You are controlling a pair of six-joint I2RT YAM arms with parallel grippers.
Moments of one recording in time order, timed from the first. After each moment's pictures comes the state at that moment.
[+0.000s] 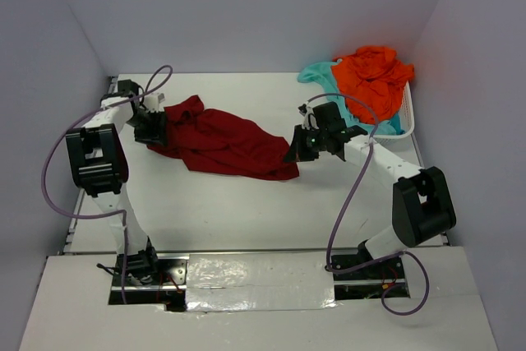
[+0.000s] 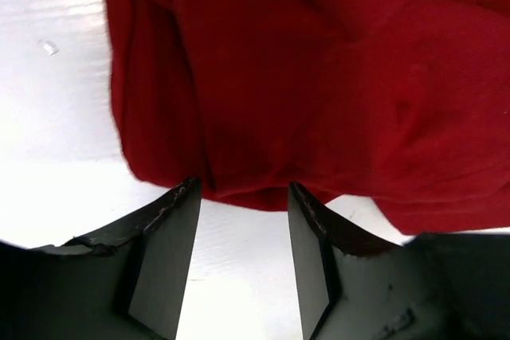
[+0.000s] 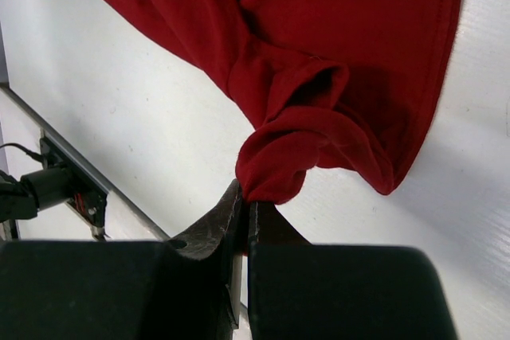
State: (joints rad) left arm 0.22 2.02 1.54 -0.81 0.29 0.23; right arm 0.38 1.50 1.01 -0.37 -0.46 0.41
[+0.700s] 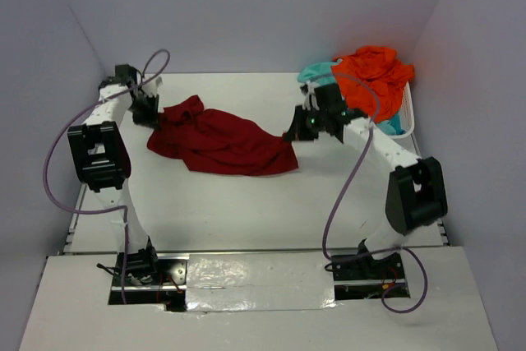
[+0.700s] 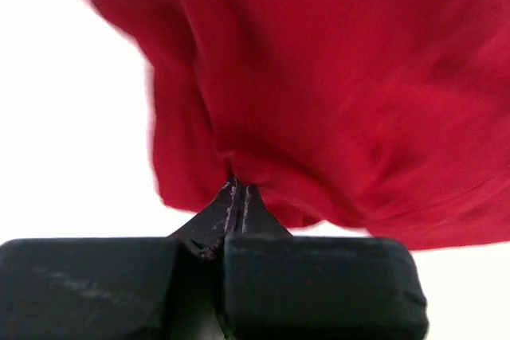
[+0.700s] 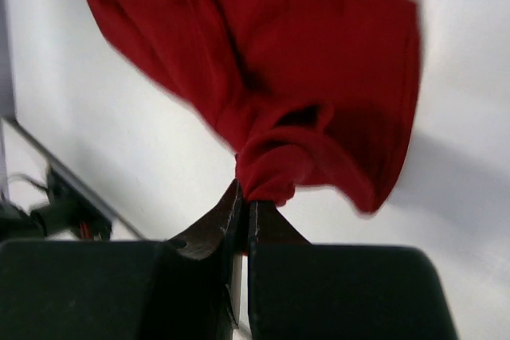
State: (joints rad) left arm 0.19 2.07 1.68 -0.85 0.26 0.20; right arm 0.35 1.55 1.13 -0.41 -0.43 0.40
